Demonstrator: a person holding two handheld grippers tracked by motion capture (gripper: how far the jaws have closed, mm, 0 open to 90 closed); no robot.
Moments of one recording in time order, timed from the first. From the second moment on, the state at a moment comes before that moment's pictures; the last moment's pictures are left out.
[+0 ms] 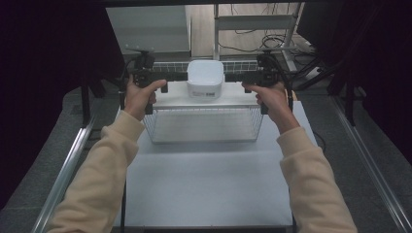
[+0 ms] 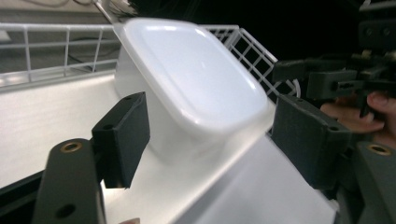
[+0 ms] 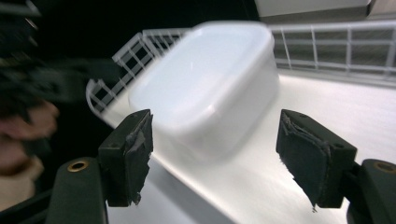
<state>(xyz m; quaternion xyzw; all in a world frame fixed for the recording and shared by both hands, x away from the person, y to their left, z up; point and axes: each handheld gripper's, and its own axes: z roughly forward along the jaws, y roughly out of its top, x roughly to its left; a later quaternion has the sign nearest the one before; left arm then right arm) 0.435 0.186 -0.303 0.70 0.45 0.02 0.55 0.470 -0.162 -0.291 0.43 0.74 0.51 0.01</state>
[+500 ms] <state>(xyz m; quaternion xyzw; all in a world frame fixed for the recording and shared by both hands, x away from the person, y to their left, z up) 0.331 0.202 -0.358 0.73 0.41 0.07 0.55 0.373 -0.210 -0.347 0.37 0.76 0.53 0.07</state>
